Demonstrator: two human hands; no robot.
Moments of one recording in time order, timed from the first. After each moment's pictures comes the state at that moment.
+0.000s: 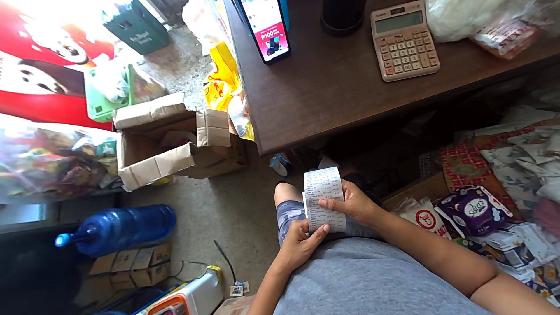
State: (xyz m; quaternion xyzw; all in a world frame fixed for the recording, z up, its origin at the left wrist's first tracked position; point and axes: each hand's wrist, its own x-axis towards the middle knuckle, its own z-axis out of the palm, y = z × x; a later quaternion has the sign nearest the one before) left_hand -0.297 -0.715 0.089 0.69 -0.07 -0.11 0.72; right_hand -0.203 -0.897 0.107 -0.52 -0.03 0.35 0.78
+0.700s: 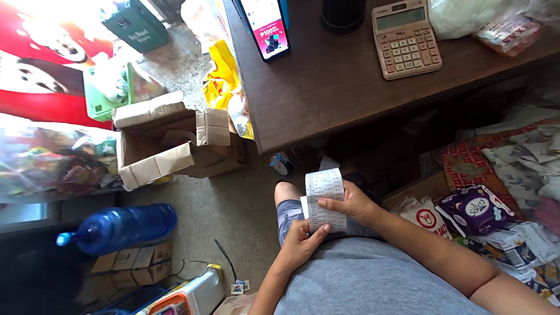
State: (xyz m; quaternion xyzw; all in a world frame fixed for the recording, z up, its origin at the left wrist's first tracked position) left_hand -0.298 -0.716 0.087 0.69 -0.07 -0.12 0.72; right_hand -0.204 -0.896 0.110 -0.52 0.00 0.36 0.77
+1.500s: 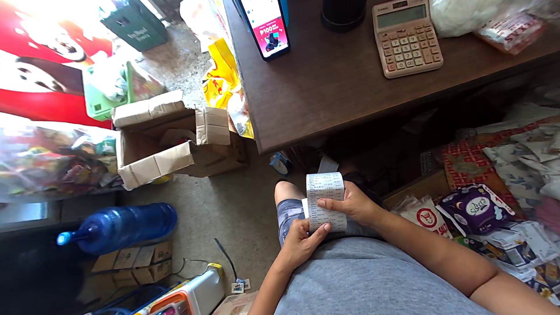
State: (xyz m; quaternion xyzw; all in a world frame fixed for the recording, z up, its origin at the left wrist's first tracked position) left_hand -0.298 -0.718 0.088 0.68 -0.04 -0.12 0.72; right_hand -0.204 -0.895 0.108 -0.53 0.02 0.37 0.76
